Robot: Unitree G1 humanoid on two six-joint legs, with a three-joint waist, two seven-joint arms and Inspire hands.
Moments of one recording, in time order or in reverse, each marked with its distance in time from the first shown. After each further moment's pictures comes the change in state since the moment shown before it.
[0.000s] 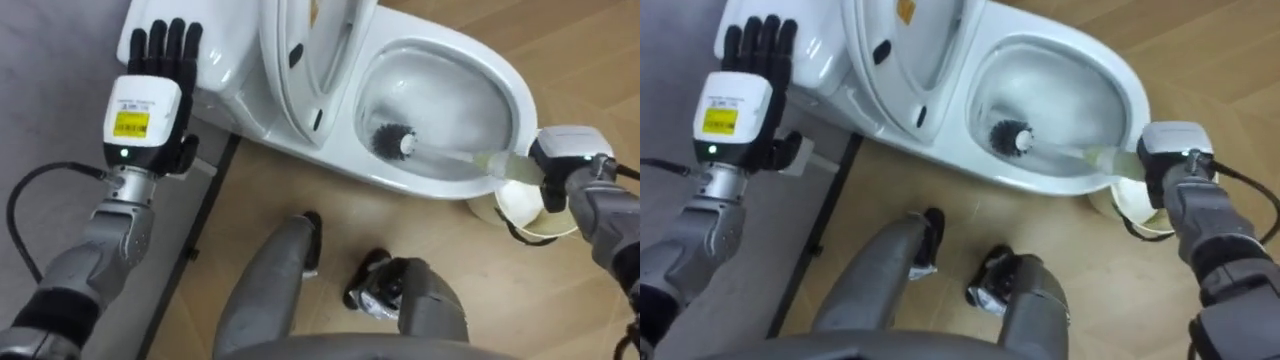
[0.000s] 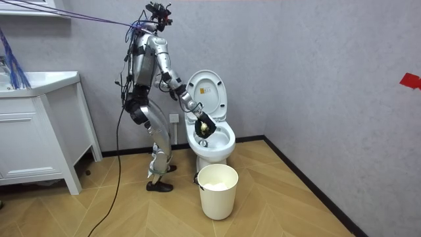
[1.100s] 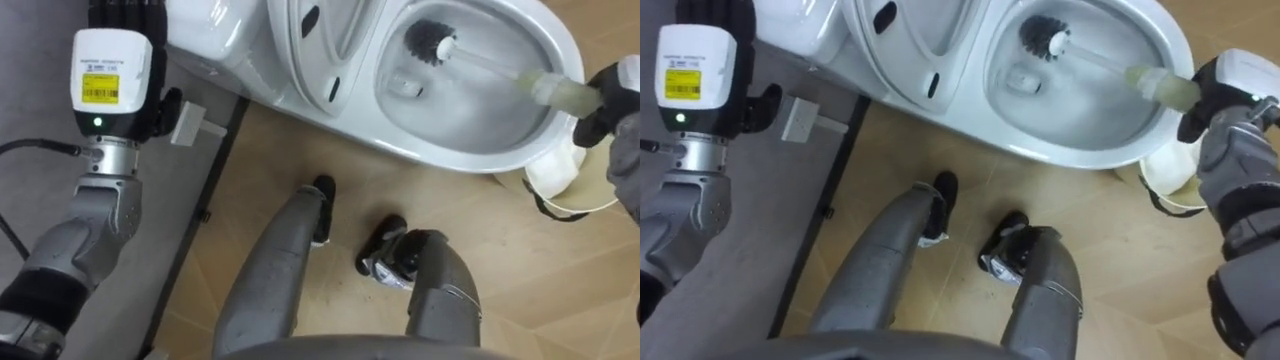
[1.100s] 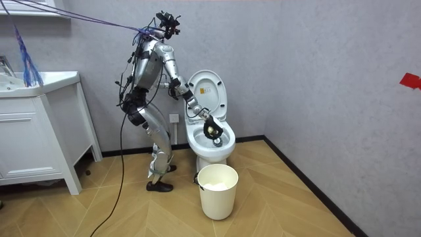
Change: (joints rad) left arm -0.032 0.065 -0.025 -0.111 -0.120 0.131 0.042; right arm -0.162 -0.013 0.061 0.133 0.586 0.101 -0.089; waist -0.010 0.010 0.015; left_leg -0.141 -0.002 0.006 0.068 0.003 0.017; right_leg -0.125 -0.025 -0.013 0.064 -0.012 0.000
